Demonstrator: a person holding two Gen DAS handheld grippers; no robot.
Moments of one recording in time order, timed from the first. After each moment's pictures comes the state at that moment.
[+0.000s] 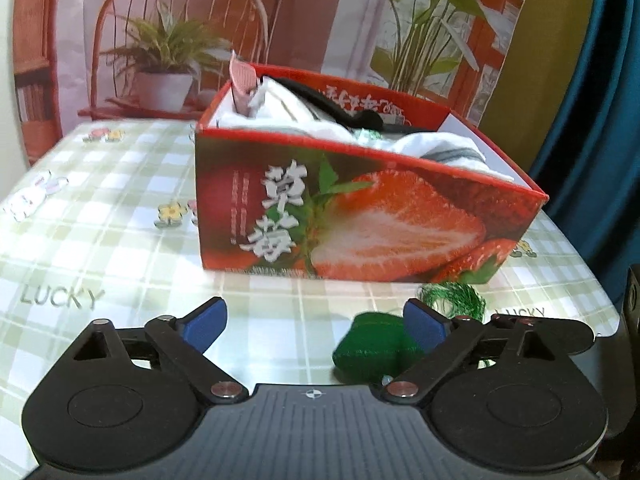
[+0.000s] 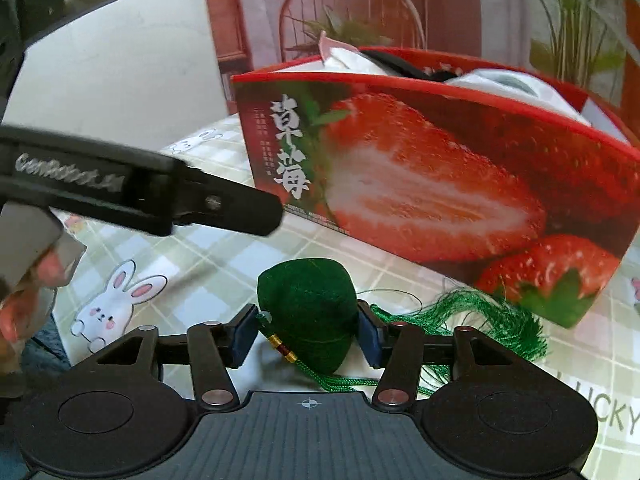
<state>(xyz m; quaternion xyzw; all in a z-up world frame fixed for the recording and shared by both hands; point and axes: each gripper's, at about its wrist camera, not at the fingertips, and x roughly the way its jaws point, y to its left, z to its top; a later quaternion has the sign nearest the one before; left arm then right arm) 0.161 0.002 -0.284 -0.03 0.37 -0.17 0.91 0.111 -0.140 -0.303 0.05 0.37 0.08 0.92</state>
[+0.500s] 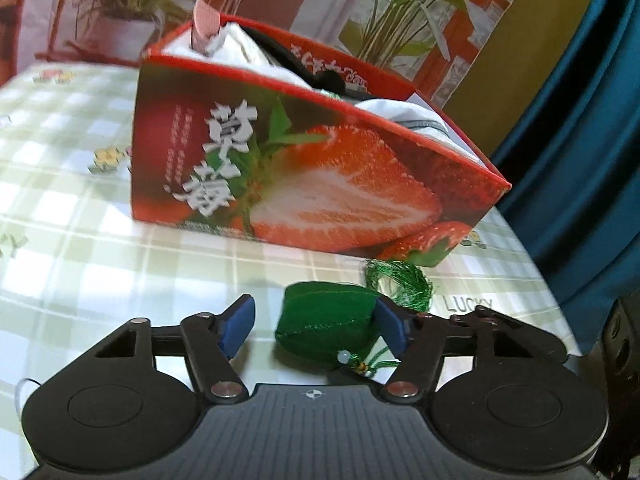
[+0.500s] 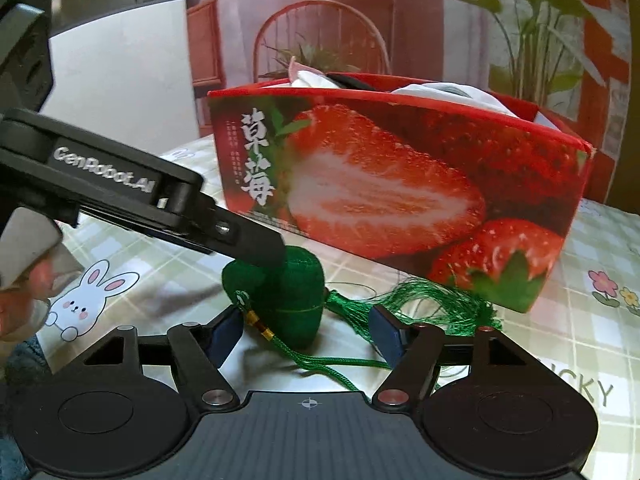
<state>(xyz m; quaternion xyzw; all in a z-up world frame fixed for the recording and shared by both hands) 0.167 -0.009 -0.315 -0.11 0.40 -0.25 0.88 0.078 -0.150 -0.307 0.05 0.33 0.04 0.94</state>
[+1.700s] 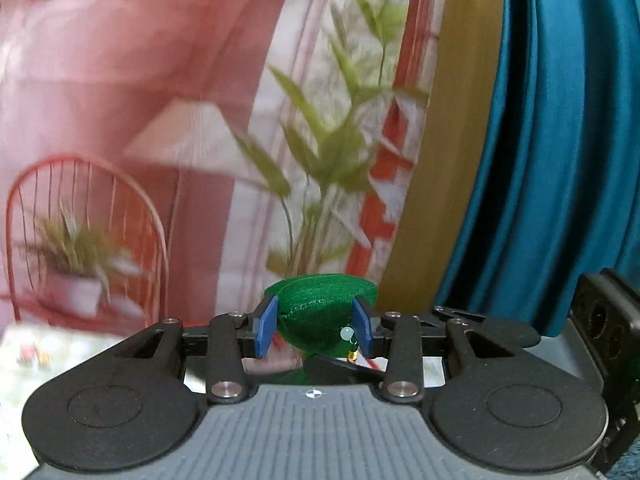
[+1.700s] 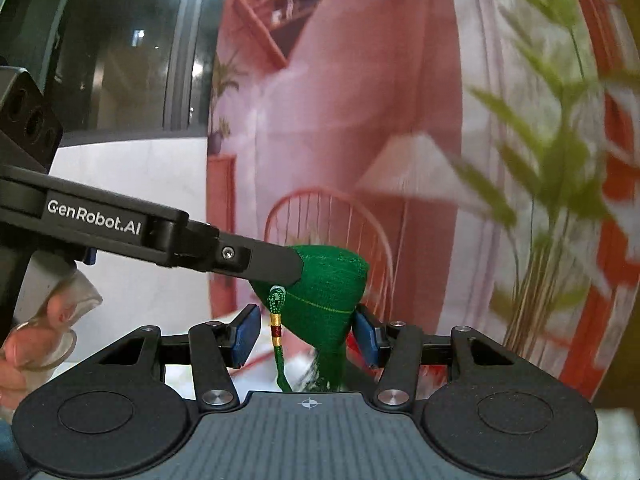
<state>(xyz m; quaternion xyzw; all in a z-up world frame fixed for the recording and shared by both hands) 0.200 -0.020 -0.111 -0.05 0.14 -0.30 0.94 0.160 -0.195 -0.116 0.01 0.13 0.06 0.99</state>
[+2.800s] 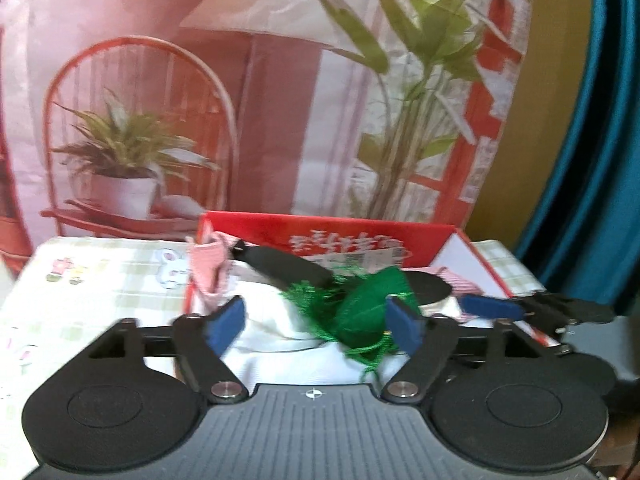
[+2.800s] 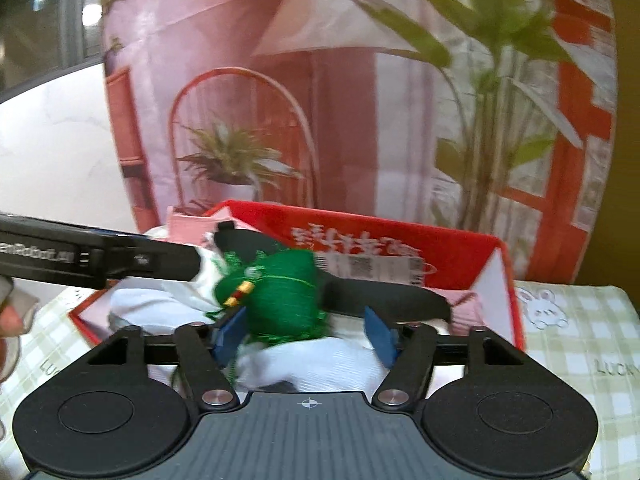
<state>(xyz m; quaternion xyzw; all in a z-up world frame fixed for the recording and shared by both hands) 0.282 -0.021 -0.206 0.00 0.30 -0.19 0.94 0.218 -0.227 -0.234 0.08 0.28 -0.05 0.96</state>
